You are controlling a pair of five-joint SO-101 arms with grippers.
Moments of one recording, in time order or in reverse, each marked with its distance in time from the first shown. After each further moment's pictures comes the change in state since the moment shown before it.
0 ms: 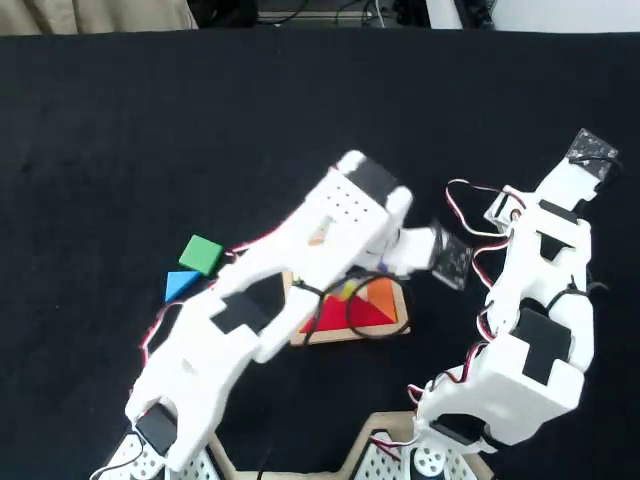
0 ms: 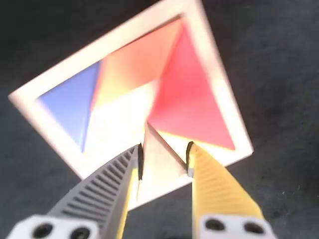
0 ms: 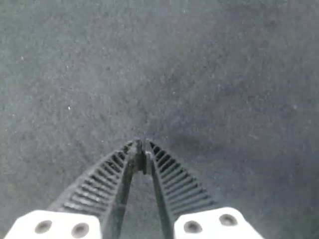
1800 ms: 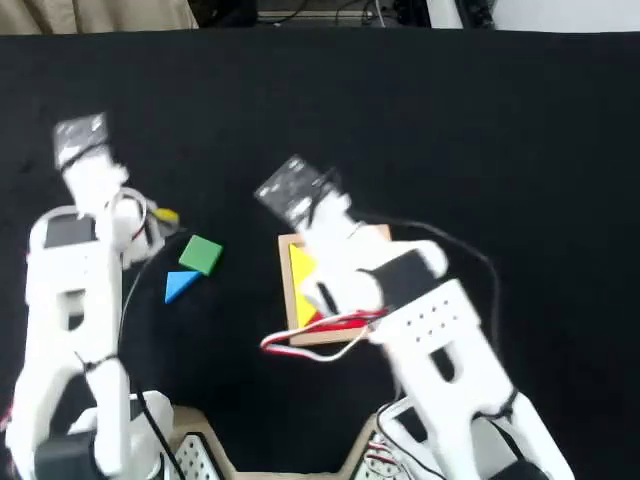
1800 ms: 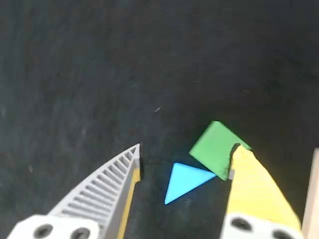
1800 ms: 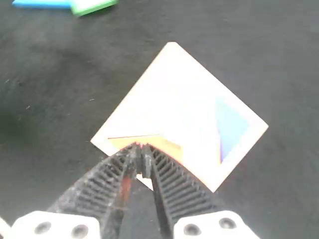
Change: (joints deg) left arm -54.2 -65.3 77.7 -41.9 73.9; right arm -57.9 -48.6 11.8 43.6 28.2
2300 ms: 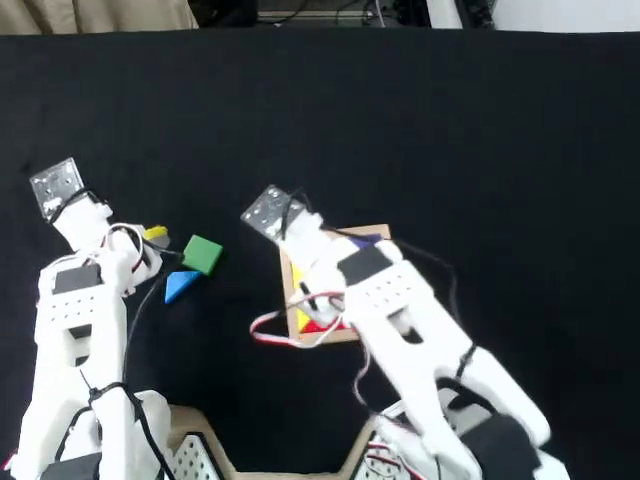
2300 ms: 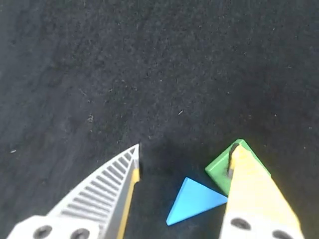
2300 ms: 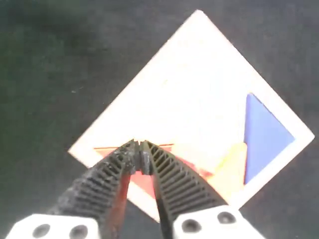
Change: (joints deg) left arm -3.4 -7.2 19.8 -18.2 9.0; right arm 1.8 15.9 10.8 -20.2 5.2
